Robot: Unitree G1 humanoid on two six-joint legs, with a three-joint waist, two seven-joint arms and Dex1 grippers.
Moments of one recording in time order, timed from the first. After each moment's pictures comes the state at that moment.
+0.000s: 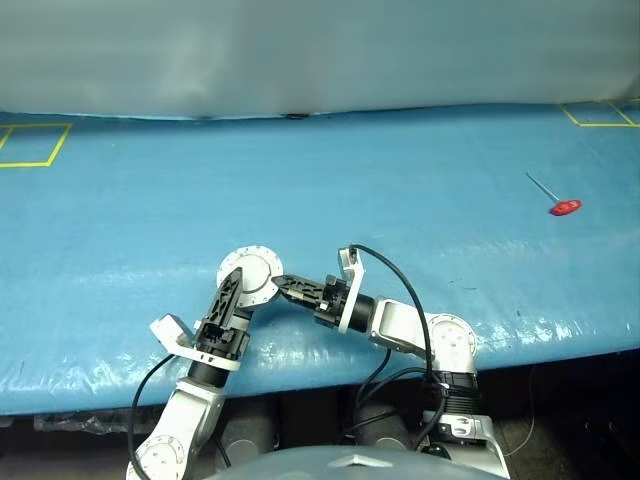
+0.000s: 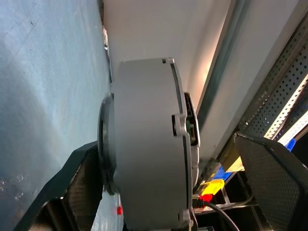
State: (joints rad) left arm 0.41 -0.08 0.15 -0.32 -1.52 0.58 -0.37; right arm -0.20 0.08 -0.11 -0.01 1.42 1.28 0.02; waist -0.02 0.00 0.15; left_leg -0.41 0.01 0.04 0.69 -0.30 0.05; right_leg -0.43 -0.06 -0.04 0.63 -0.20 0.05
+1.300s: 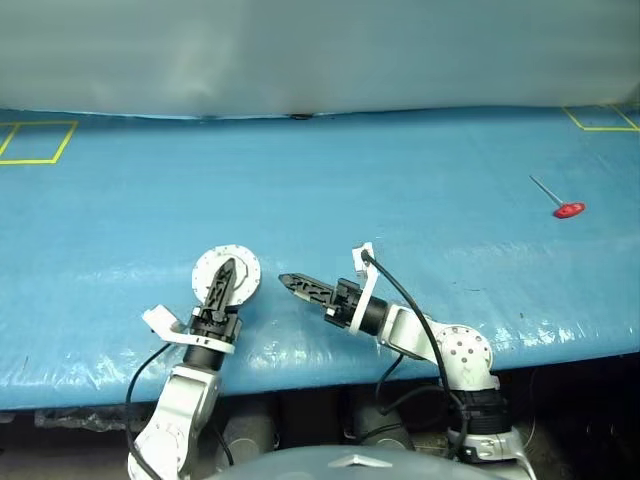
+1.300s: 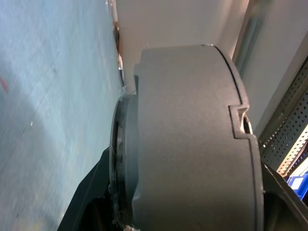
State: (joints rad) left arm 0.30 -0.06 0.18 -0.31 -1.53 0.44 -0.24; right arm -0.10 -0.15 0.09 -0.24 1.07 0.93 0.31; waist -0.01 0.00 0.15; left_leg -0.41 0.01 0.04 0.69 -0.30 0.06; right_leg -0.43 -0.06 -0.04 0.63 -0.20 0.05
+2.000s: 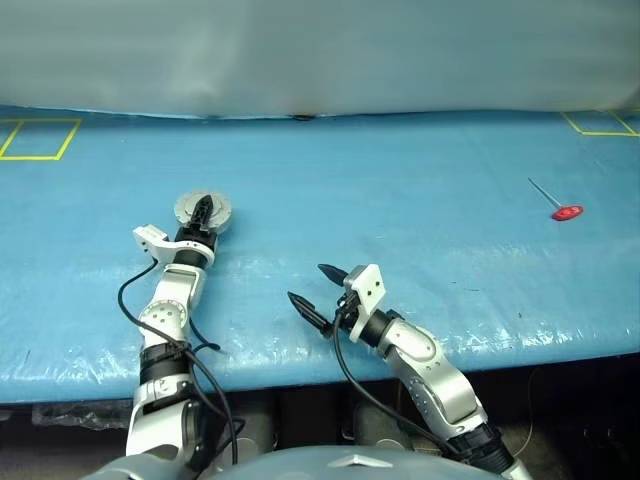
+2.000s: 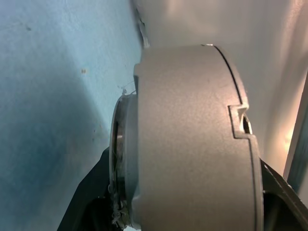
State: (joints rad) left arm -0.47 0.09 0.46 0.47 -1.24 0.36 -0.15; right arm 0.03 -0.19 0.35 -0.18 0.26 0.16 0.47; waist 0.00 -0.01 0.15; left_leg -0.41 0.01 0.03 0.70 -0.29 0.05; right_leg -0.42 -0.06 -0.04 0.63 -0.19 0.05
